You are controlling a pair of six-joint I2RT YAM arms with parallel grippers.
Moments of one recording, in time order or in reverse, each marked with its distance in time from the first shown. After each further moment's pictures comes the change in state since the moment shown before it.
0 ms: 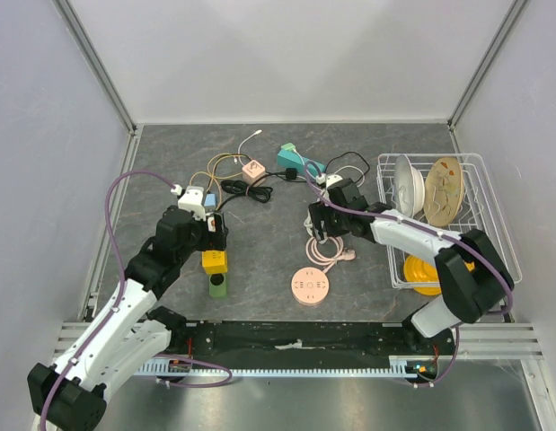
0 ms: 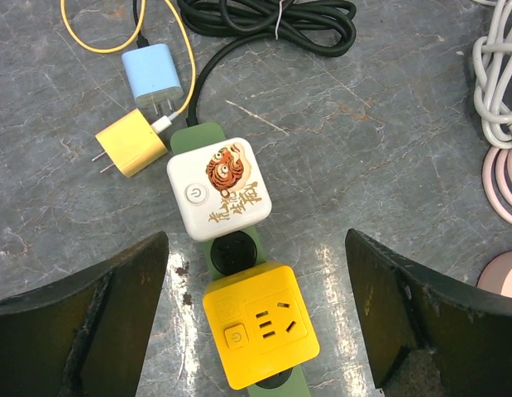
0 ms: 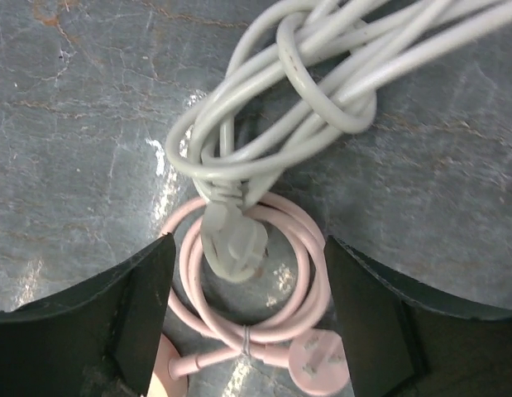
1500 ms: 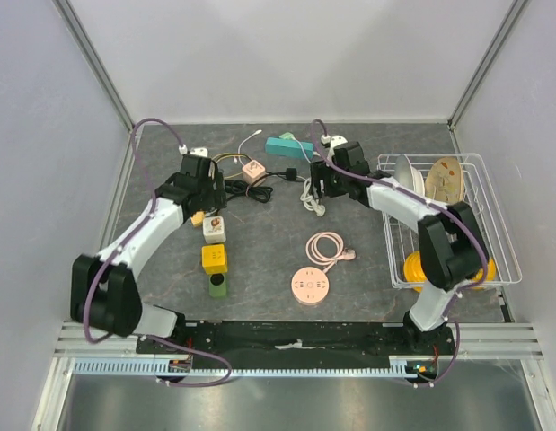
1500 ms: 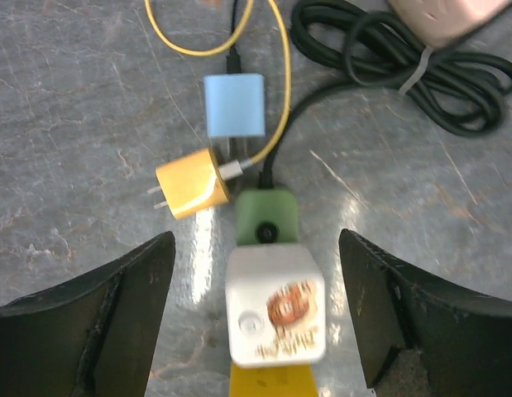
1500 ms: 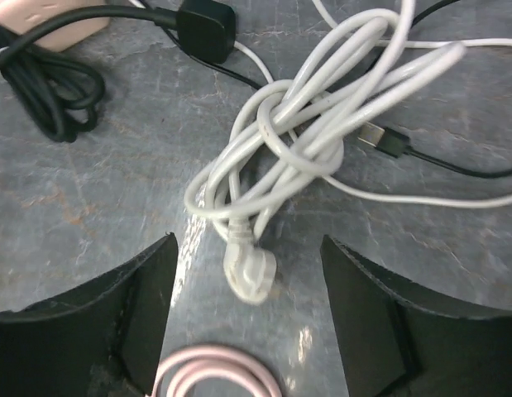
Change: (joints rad) left arm 0.122 0.592 0.391 -0.100 -0.108 -0.098; right arm -0.150 0.315 0.347 0.100 -0.092 -0.043
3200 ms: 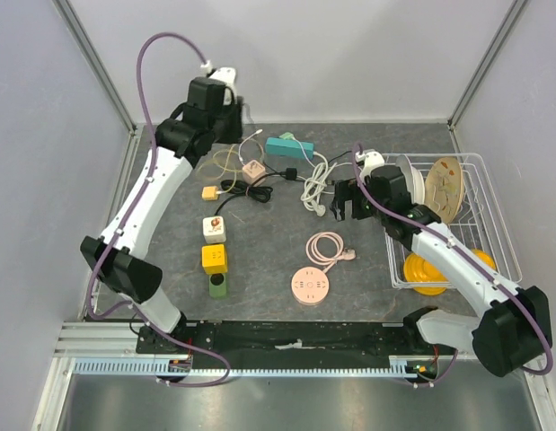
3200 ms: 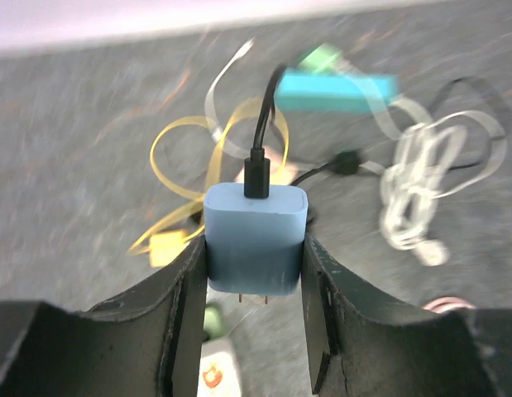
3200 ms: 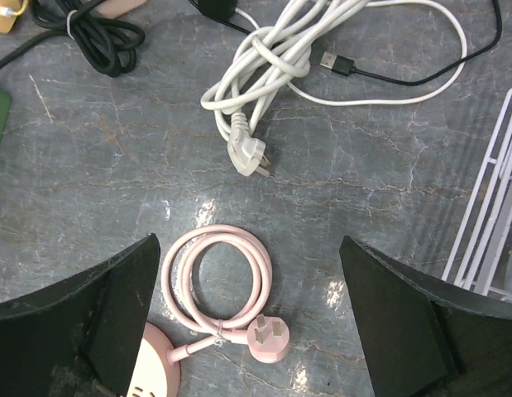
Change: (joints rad) left arm -0.056 0.334 0.812 -0.275 0.075 0.124; right arm -0.007 -0.605 -0.346 -0.103 0.035 -0.008
